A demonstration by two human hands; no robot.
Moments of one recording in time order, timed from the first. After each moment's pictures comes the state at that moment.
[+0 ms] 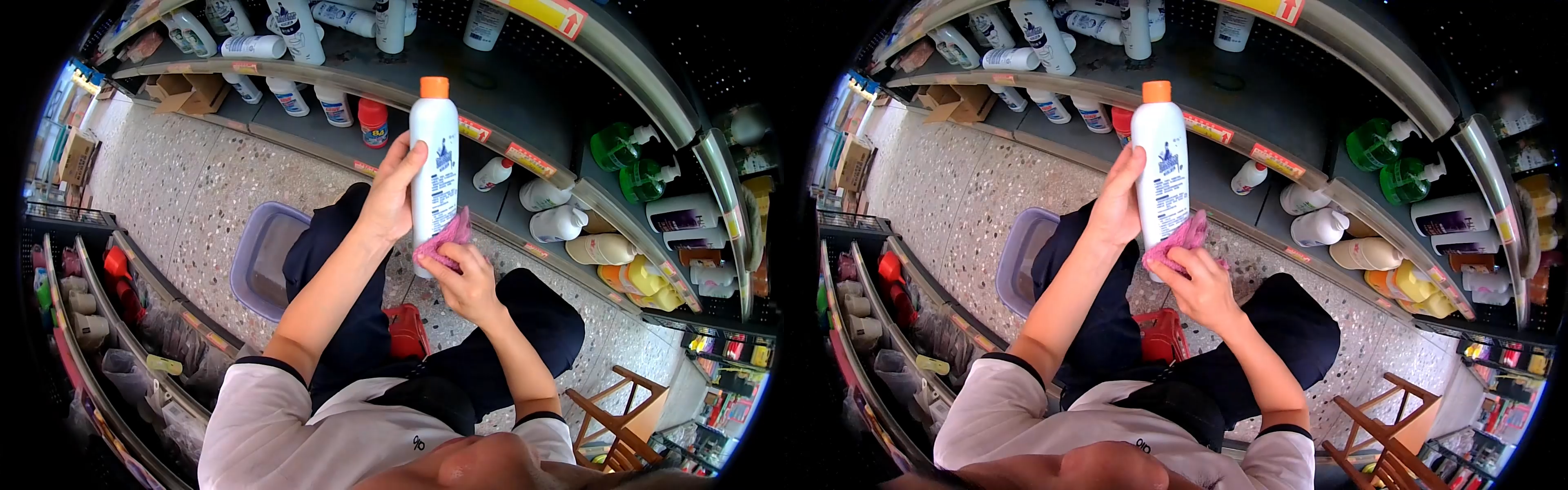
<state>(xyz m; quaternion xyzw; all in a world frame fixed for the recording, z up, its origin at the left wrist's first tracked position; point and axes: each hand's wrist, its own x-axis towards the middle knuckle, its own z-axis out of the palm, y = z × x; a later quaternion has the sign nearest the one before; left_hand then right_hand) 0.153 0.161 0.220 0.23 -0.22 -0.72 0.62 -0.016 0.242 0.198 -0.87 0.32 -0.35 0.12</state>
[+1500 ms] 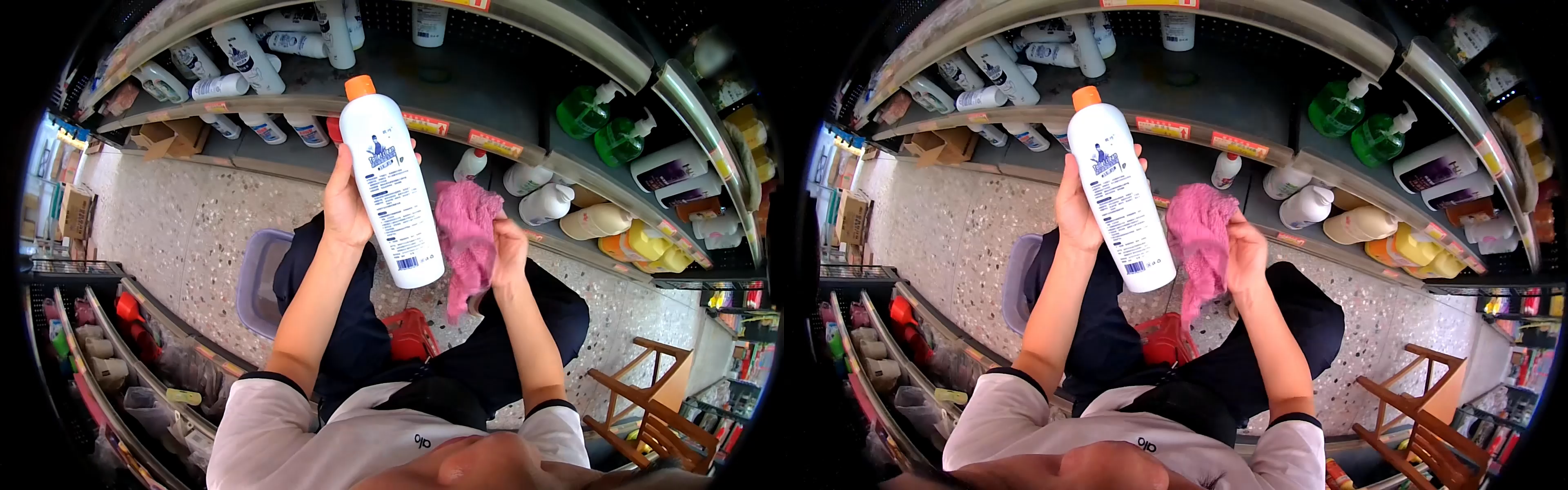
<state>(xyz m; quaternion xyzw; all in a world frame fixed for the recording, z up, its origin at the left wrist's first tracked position) 0.154 0.160 0.225 0.08 -0.17 -0.79 0.58 -0.082 0.209 0.175 -0.07 0.16 -0.56 0.81</state>
